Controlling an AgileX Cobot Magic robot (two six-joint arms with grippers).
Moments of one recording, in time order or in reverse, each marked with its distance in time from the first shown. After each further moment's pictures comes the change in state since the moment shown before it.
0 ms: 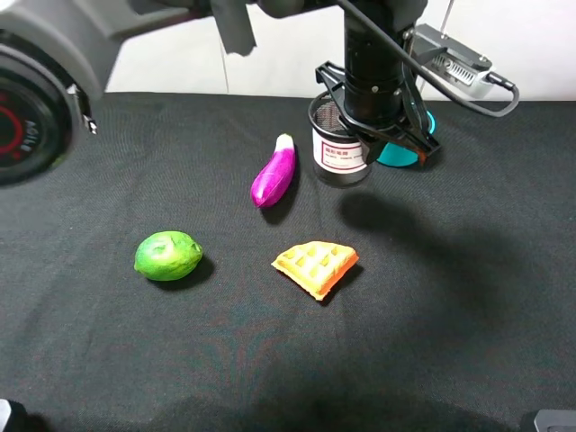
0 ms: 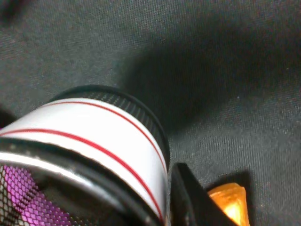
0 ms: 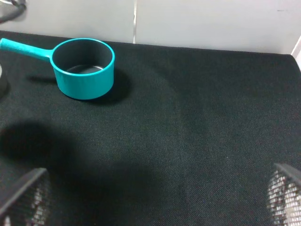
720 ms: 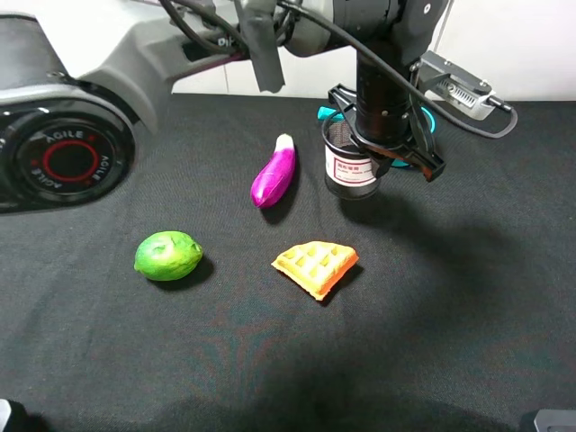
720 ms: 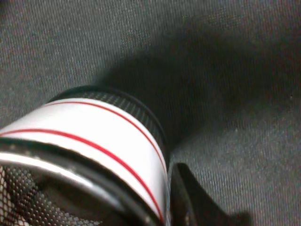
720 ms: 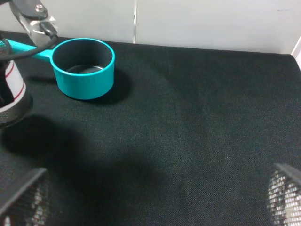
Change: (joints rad) left arm 0.000 0.107 -0.075 -0.022 -0.041 0.004; right arm 0.000 0.000 0.000 0.000 0.000 0.000
